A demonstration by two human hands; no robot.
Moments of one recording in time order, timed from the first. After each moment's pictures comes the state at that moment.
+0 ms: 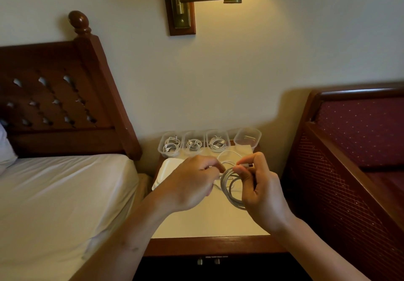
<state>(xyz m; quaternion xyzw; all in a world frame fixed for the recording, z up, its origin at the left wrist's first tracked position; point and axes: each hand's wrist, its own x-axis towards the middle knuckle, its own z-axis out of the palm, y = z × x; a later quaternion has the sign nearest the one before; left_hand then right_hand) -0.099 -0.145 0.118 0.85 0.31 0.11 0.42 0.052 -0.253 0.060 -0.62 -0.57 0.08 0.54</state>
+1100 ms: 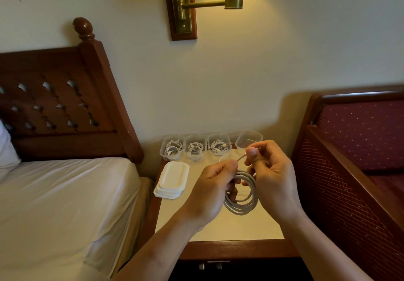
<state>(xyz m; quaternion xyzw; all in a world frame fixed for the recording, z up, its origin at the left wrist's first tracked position) -0.072 -0.179 0.099 0.66 0.27 0.26 0.65 0.058 -0.245 0.089 -0.60 -0.43 0.14 0.66</state>
